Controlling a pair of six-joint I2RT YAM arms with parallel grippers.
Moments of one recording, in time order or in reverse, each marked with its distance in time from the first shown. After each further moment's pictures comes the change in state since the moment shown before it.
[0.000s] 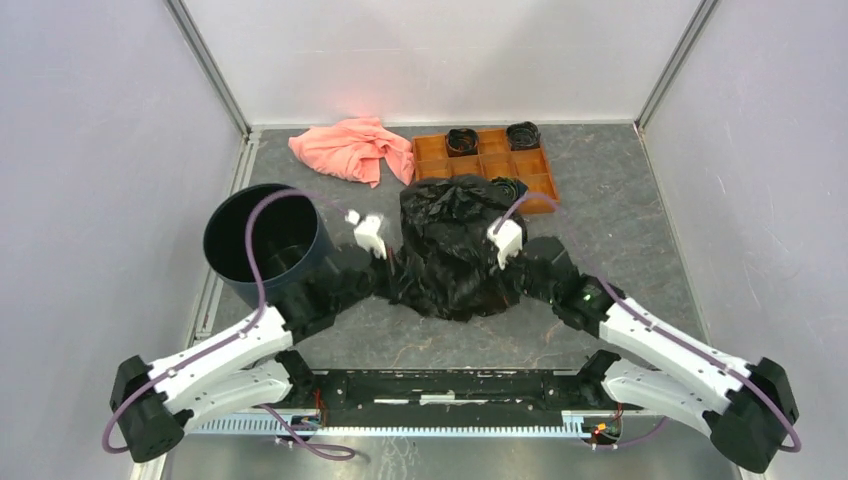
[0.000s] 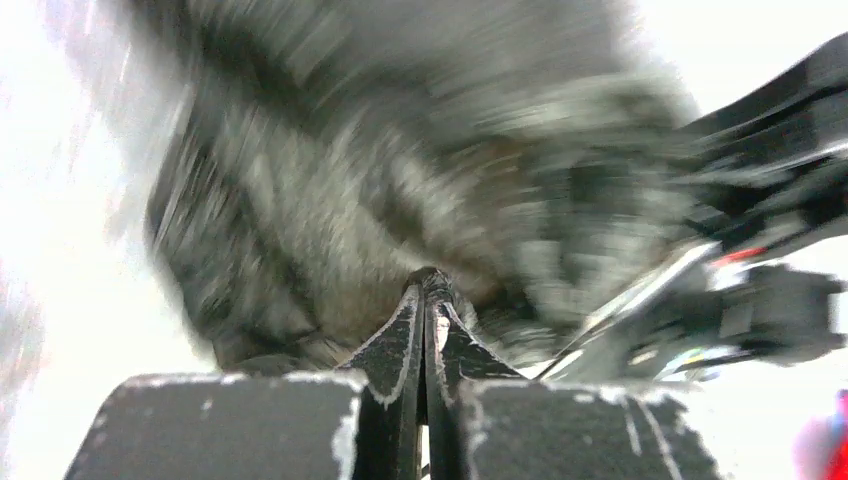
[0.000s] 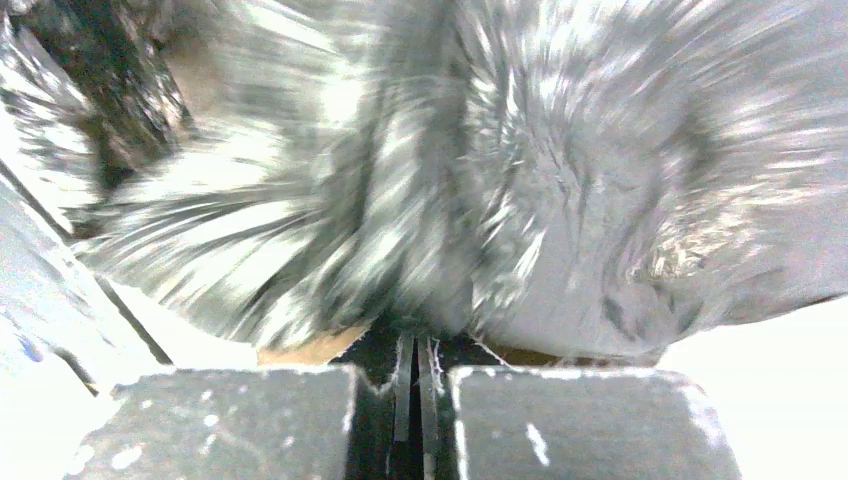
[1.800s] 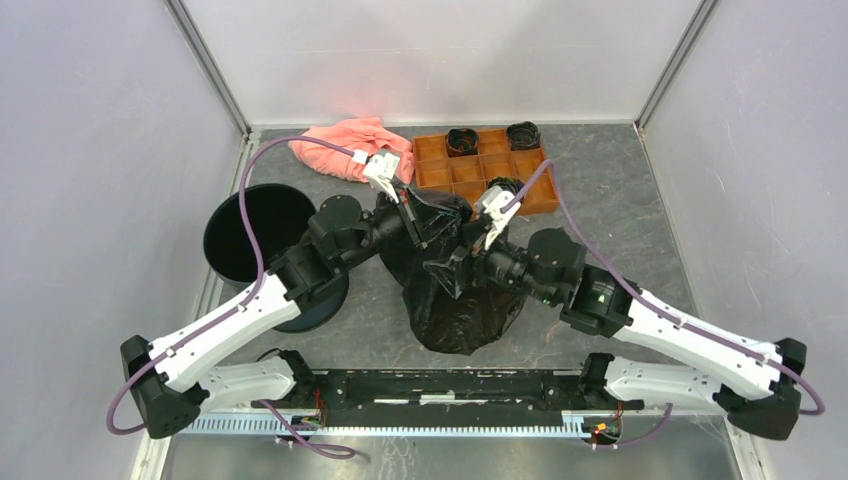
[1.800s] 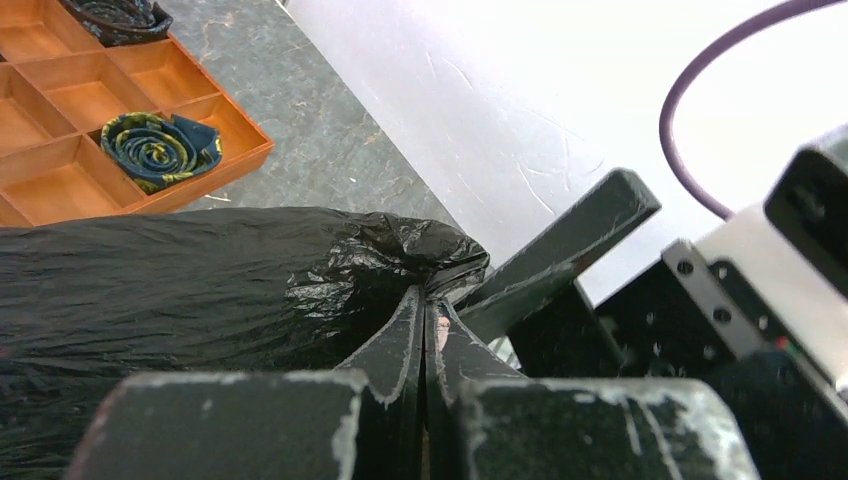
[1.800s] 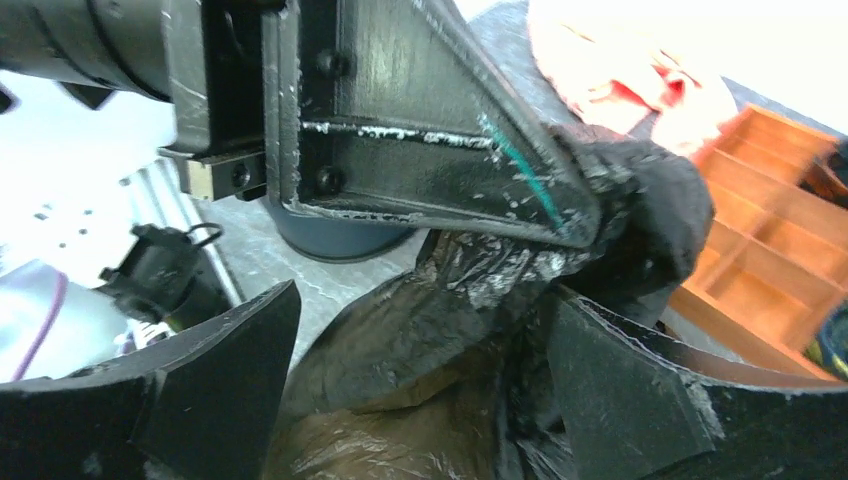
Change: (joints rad) left arm -0.010 0.174 0.482 0.200 0.182 -0.013; right arm 0.264 0.012 0.439 0.092 0.092 0.140
